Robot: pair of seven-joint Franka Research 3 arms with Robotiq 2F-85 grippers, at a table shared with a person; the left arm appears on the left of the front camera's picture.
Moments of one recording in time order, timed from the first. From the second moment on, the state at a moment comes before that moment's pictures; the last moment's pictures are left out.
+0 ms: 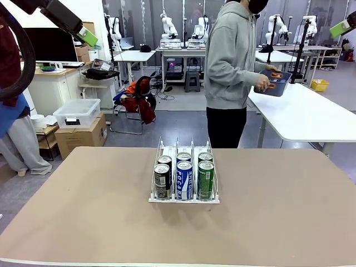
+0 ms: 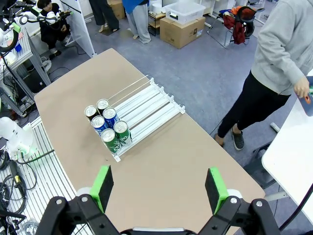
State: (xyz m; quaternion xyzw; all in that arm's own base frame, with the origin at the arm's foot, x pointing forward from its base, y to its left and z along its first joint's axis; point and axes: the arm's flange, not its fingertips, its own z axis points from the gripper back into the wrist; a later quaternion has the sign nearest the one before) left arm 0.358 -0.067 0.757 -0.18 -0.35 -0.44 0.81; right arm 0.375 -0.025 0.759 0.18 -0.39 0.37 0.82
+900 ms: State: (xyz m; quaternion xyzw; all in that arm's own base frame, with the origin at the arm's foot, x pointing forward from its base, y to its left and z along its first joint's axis) left arm 0.358 -0.067 0.757 -0.18 -0.35 -0.44 0.81; right arm 0.375 -0.025 0.759 0.18 -0.39 0.37 0.82
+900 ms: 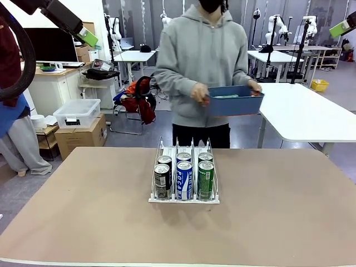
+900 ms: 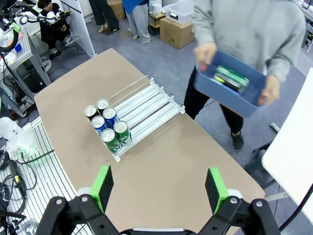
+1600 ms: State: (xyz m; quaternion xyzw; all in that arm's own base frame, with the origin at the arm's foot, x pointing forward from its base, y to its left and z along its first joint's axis) left arm 0.358 -0.067 0.757 -0.18 -0.35 -0.44 0.81; right arm 0.375 -0.025 0.759 0.18 -0.39 0.37 0.82
